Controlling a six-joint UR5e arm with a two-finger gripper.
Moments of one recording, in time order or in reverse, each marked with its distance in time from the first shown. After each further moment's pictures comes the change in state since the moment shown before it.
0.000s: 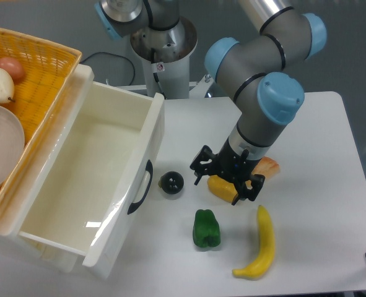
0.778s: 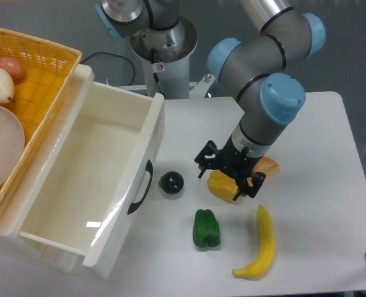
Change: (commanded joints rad) arm 0.018 -0.021 -0.058 0.057 0.021 0.086
